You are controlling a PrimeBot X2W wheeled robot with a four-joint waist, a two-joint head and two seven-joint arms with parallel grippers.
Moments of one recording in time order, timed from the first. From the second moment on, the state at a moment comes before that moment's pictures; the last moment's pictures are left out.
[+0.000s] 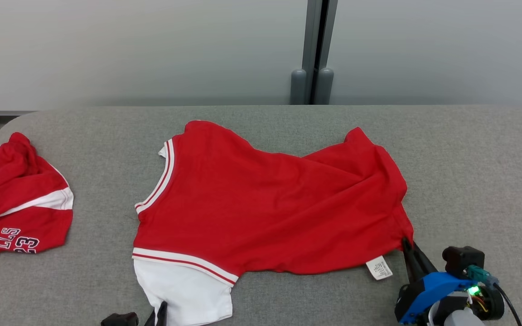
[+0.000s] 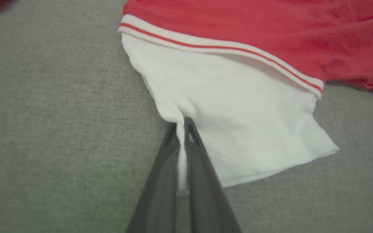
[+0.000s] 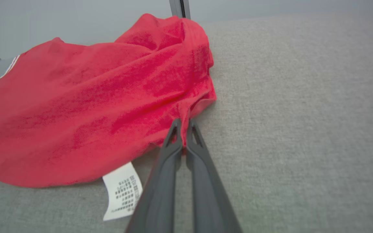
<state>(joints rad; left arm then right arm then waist) 0.02 0.06 -0.13 0.61 -0.24 -0.12 -0.13 -0.29 -0.05 0.00 0.83 0.18 0.13 -0.26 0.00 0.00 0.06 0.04</state>
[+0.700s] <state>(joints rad) -0.83 0.26 -0.11 0.48 -0.53 -0.13 0.00 -0.97 -0.13 0.14 0.80 0.42 0.13 -0.20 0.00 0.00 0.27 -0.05</state>
